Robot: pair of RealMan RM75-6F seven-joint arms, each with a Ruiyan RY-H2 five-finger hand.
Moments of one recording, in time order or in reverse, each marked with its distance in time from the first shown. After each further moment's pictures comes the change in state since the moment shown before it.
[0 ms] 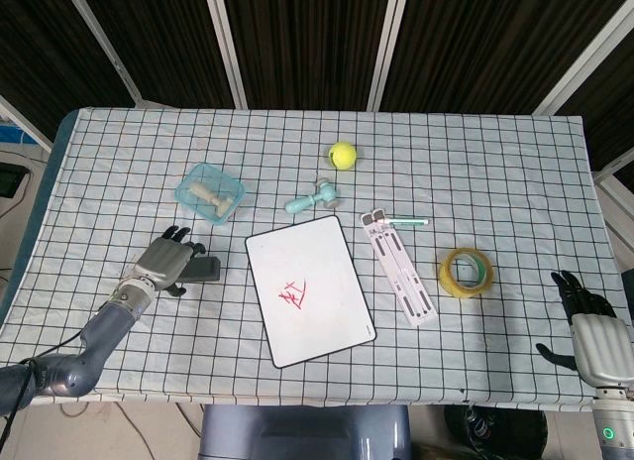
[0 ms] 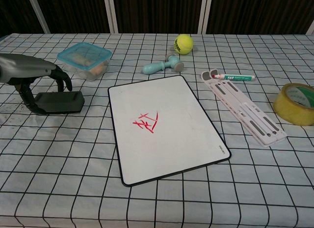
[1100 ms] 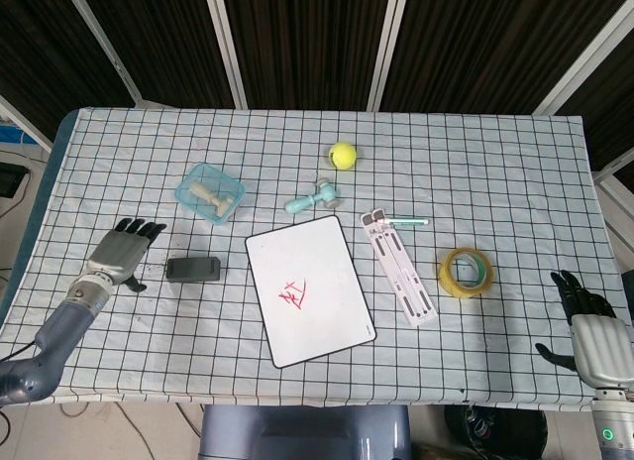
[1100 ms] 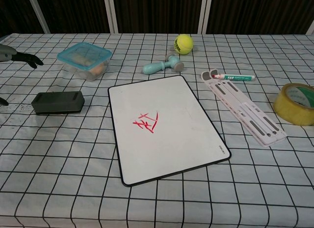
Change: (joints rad) left arm 0.093 0.136 -0.068 -0.043 -0.048 -0.040 0.039; right arm -0.003 -0.005 0.000 0.005 -0.012 0.012 -0.002
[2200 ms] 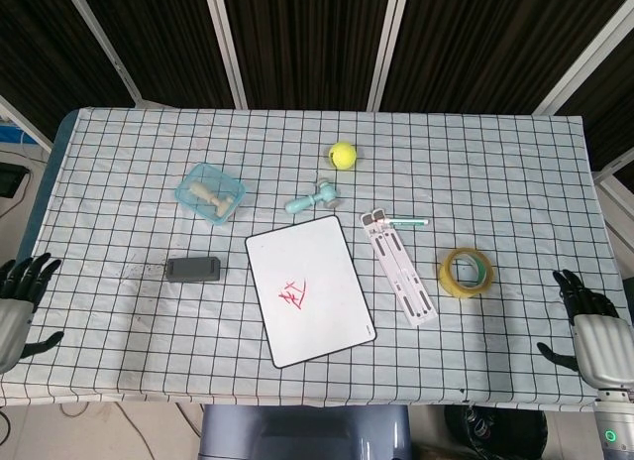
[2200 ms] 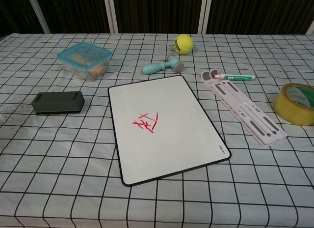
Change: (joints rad) left arm 0.575 0.151 0.126 -0.079 0.719 0.717 -0.421; right arm -0.004 0.004 0.001 0.003 -0.013 0.014 0.010
